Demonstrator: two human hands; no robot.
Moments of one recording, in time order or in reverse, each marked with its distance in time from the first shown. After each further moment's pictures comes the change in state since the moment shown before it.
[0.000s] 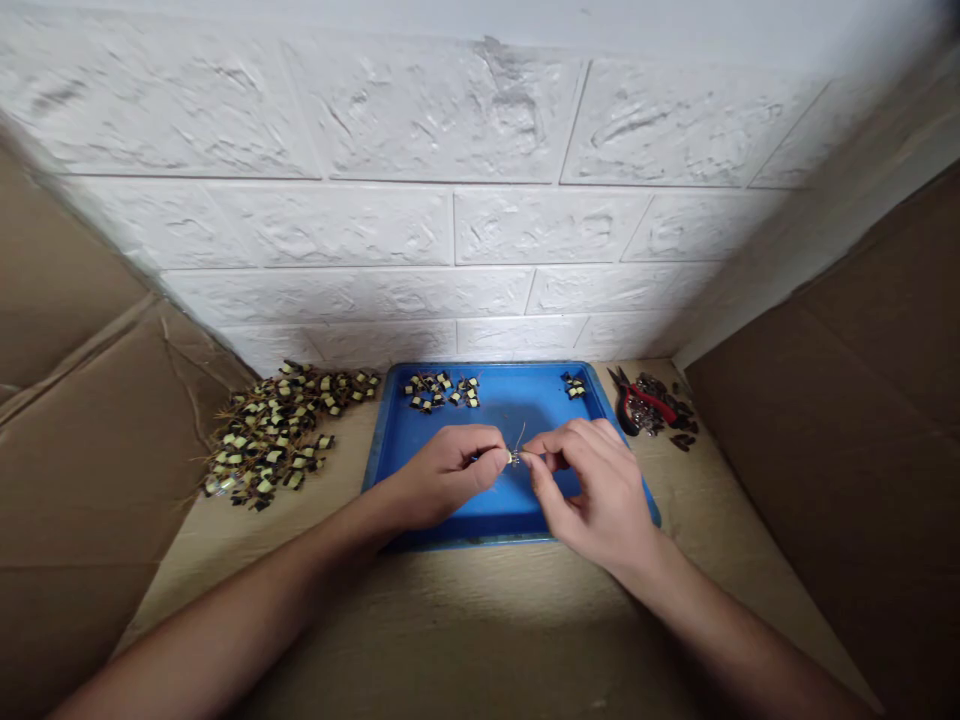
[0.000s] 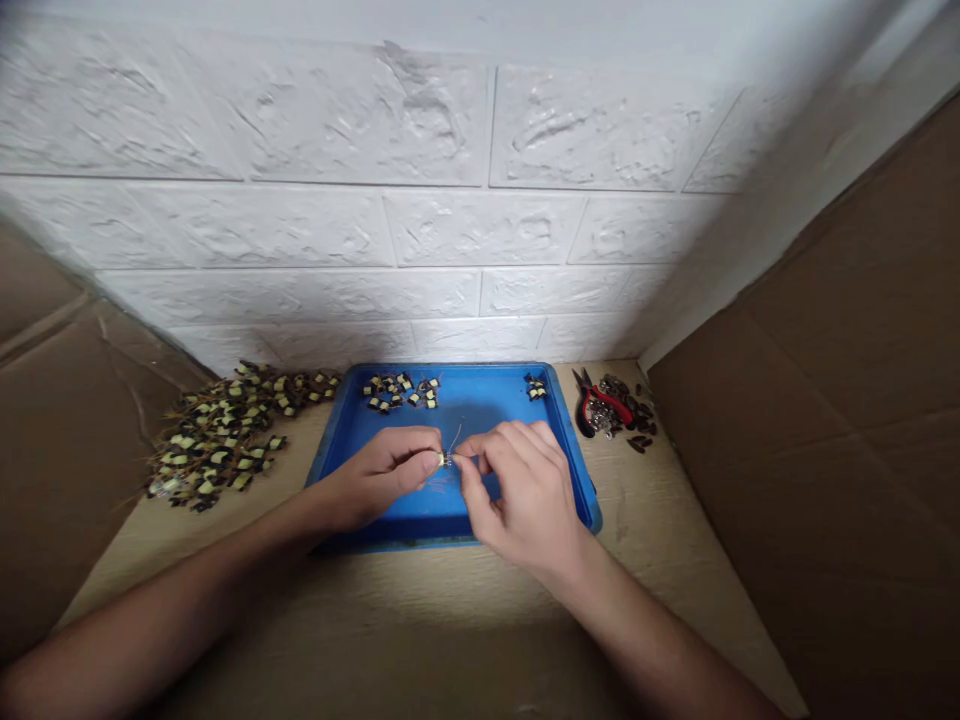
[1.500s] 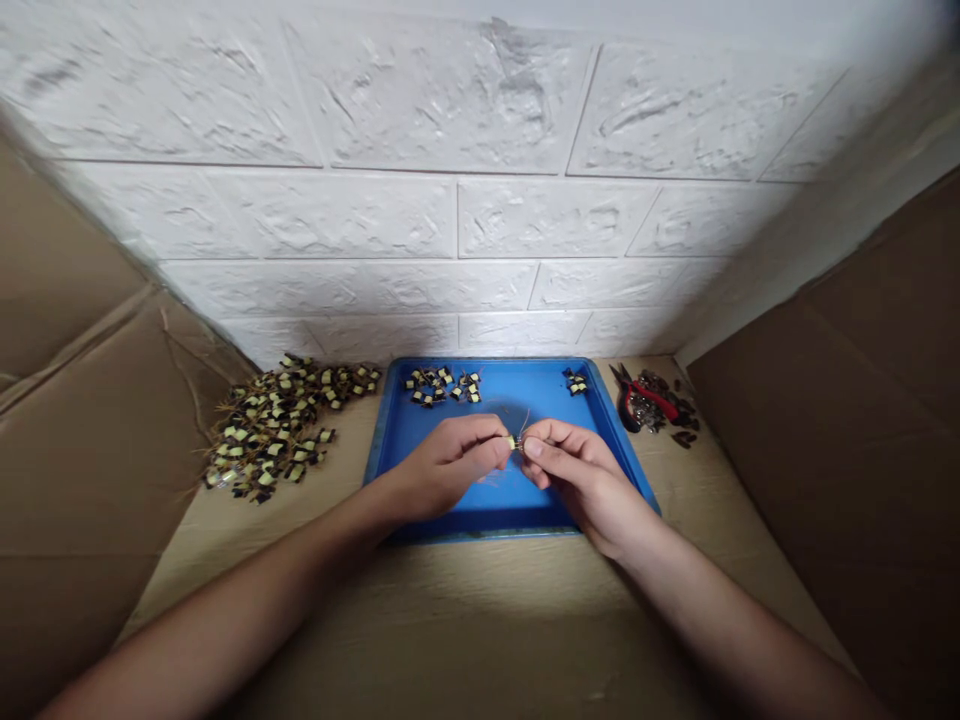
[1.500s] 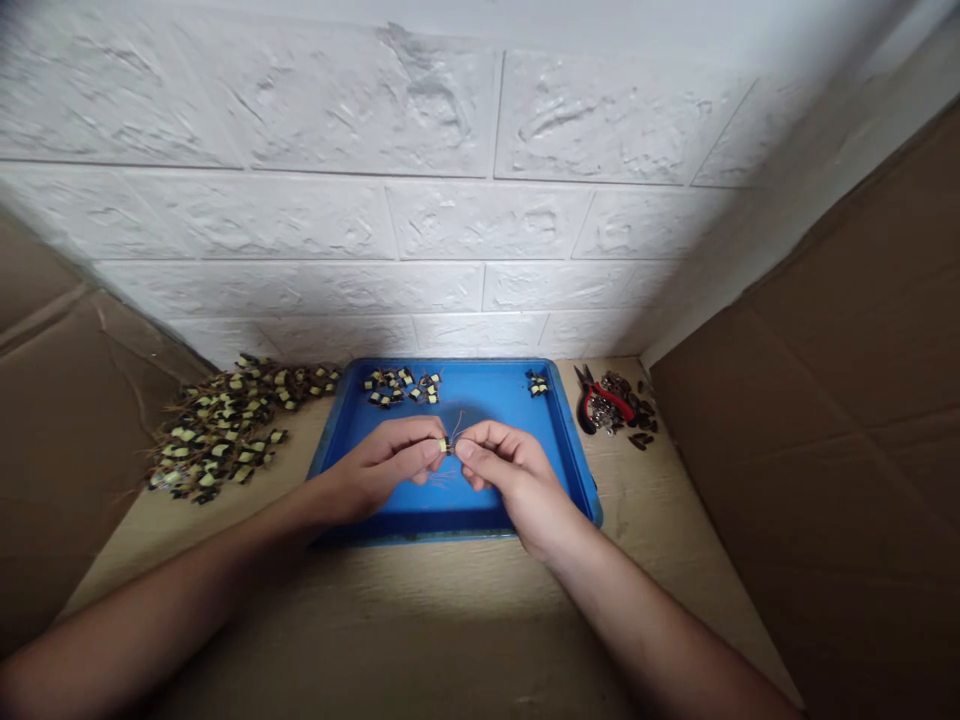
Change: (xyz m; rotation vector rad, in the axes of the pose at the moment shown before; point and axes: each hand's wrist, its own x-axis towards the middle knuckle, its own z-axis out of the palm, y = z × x) left_hand -0.002 -0.004 0.001 -0.149 0.005 -0.029; right_hand 0.006 0.004 0.014 1.135 -0.170 0.751
